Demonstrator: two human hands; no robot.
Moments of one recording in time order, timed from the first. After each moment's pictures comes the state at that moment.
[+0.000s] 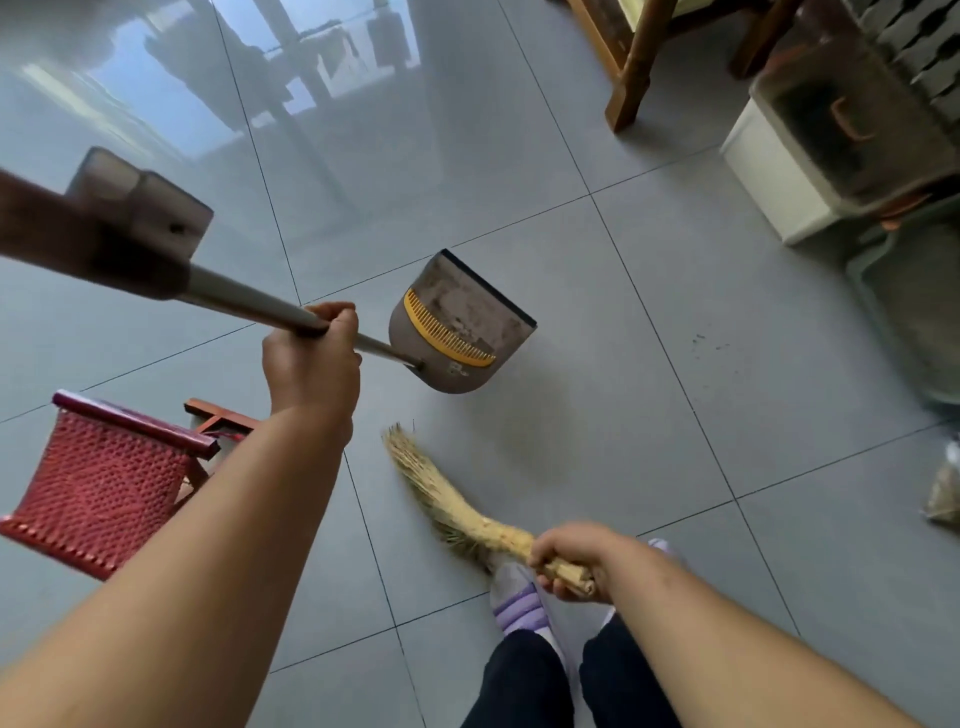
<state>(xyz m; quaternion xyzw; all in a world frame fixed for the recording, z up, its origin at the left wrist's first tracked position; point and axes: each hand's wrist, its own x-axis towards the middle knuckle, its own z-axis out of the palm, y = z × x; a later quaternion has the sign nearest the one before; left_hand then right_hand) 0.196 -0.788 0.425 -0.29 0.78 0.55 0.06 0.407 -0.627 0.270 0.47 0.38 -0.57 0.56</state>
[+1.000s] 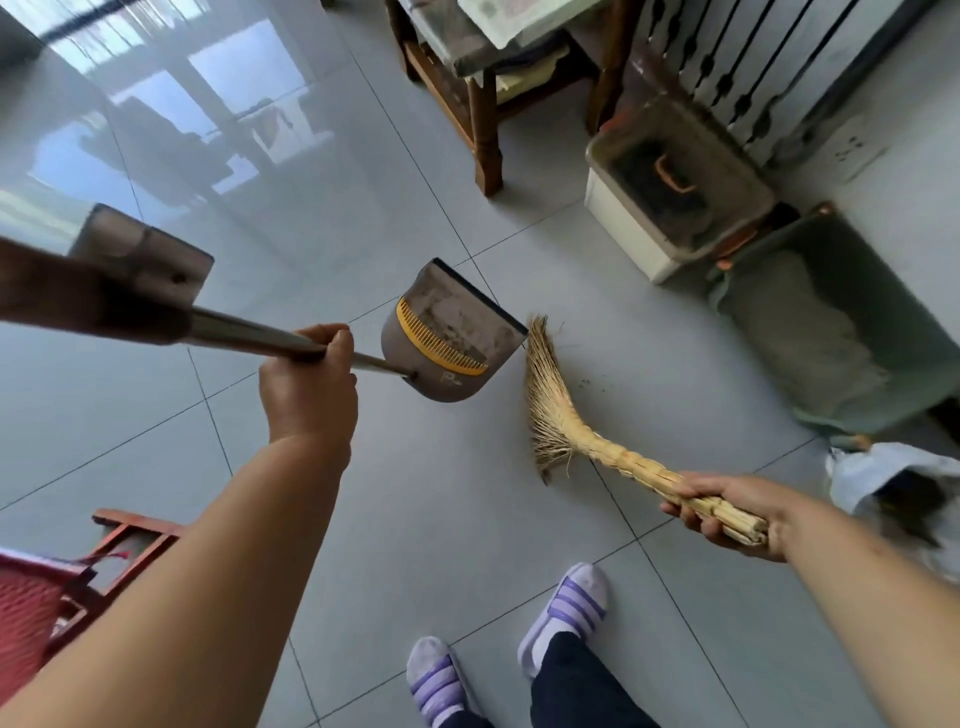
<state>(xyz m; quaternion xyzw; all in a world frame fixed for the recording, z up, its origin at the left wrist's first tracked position) 0.202 -0.531 0.451 -0.22 0.81 0.54 0.08 0.441 -0.228 0.327 0.56 0.31 -0.70 0.31</state>
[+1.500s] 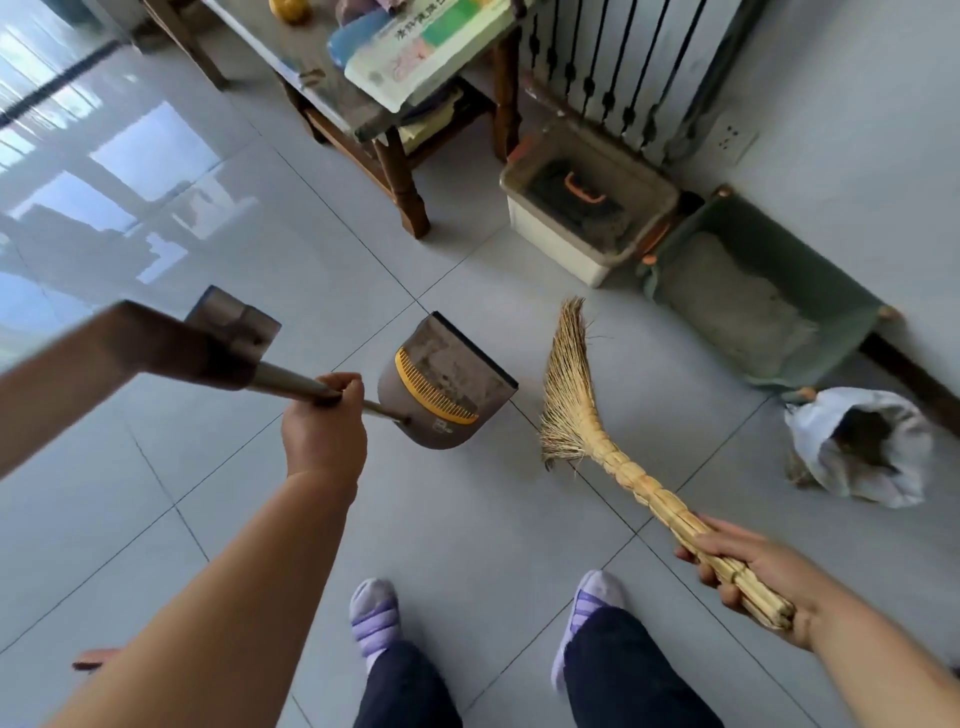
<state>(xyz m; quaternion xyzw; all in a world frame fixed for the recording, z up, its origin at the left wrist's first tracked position) 0.173 -0.485 0.433 -0.14 0.85 0.48 0.19 0.511 -0.267 0.372 0.59 0.27 -0.75 0.13</state>
